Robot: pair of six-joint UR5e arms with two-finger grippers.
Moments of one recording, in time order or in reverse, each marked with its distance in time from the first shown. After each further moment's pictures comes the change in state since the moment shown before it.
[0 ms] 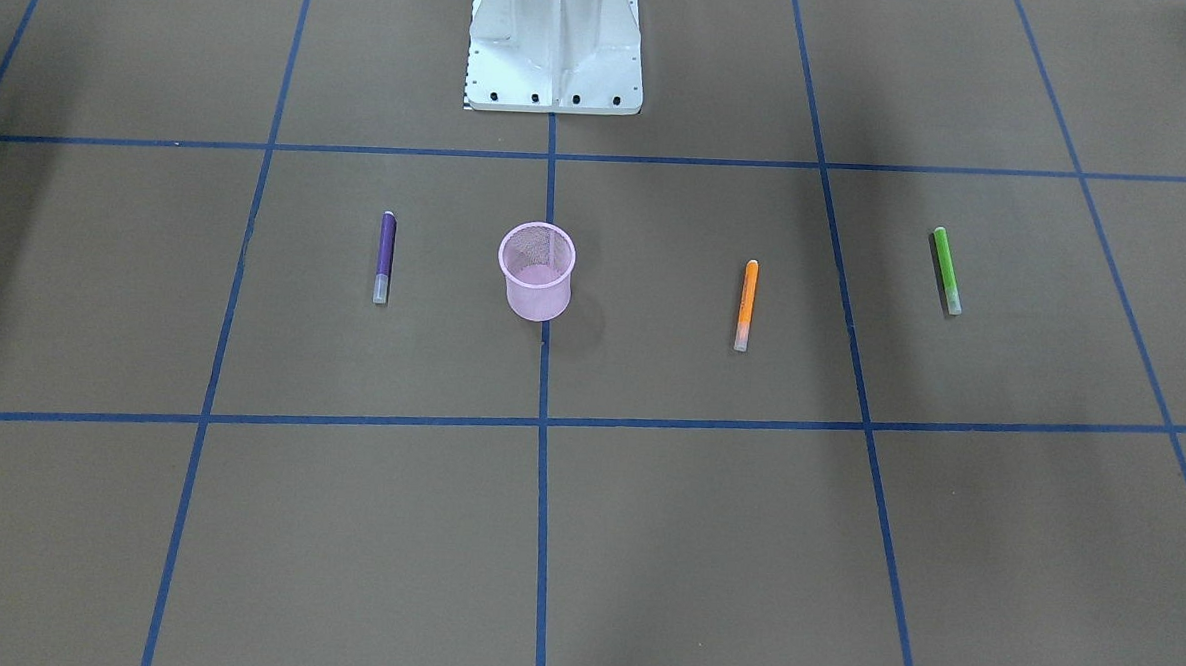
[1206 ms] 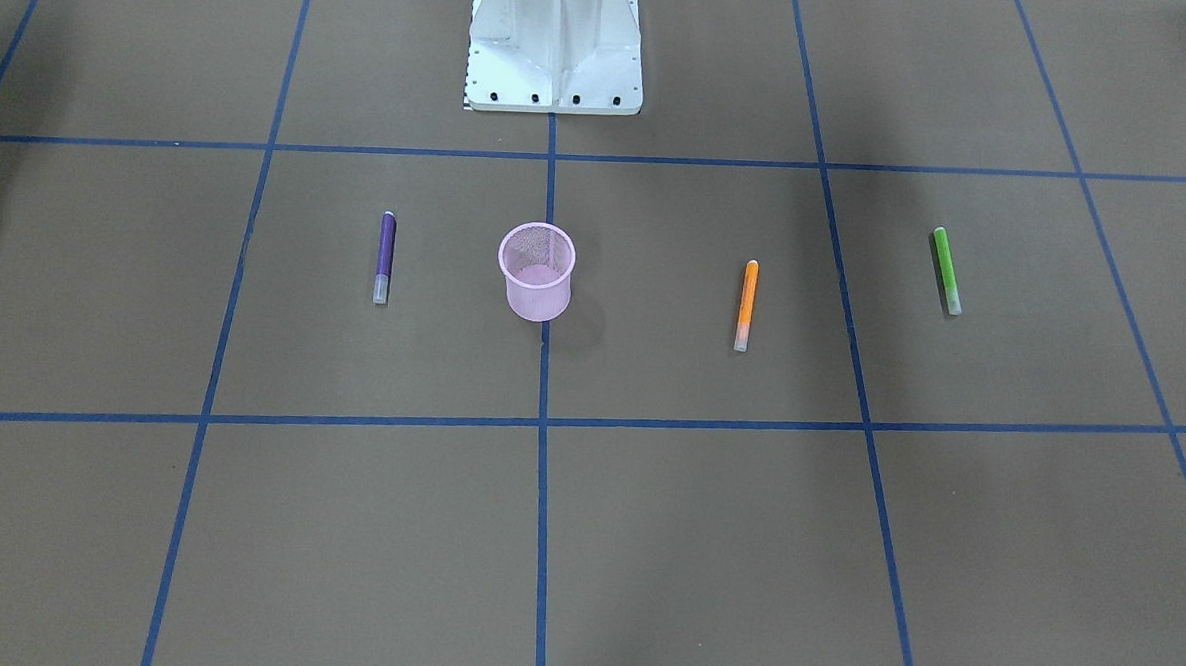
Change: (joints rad) left arm 0.001 -0.039 0.006 -0.103 -0.006 0.006; right arm -0.250 -0.105 -0.285 0.738 -0.161 0.388
